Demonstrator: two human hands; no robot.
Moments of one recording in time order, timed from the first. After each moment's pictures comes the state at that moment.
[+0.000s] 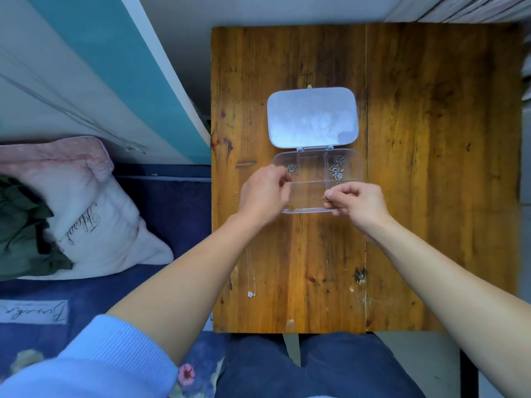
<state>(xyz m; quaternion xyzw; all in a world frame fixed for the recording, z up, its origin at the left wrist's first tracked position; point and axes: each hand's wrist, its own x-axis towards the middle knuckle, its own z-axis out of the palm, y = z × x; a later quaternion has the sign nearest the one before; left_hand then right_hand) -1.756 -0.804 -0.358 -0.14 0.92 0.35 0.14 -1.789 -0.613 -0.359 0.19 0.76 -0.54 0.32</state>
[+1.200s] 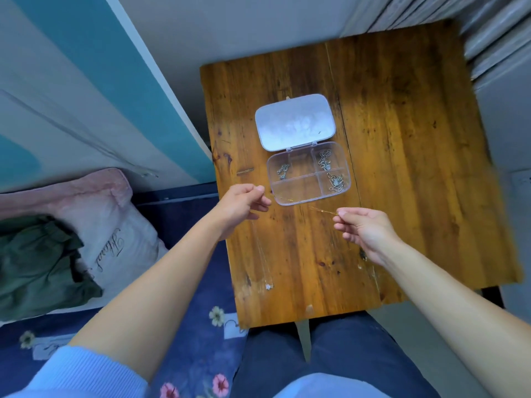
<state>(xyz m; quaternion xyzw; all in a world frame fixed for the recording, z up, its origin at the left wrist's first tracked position) -1.718 -0.855 -0.307 -0.24 0.71 0.58 0.32 -1.711 -0.591 -0.324 0.38 0.63 -0.61 0.30</state>
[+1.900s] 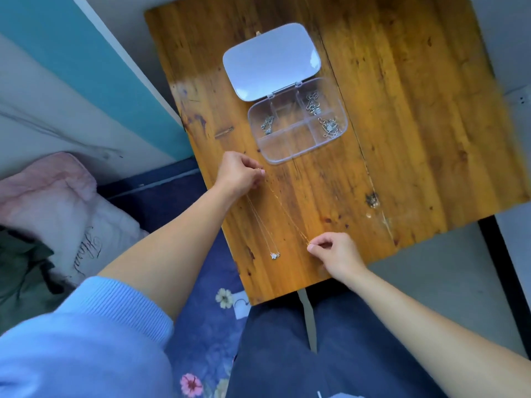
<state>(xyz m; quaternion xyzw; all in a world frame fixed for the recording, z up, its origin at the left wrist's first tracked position) -1.715 -0.841 -0.386 -0.23 0.79 0.48 0.29 -1.561 -0.637 -0.396 0.27 0.80 -0.40 0.35</state>
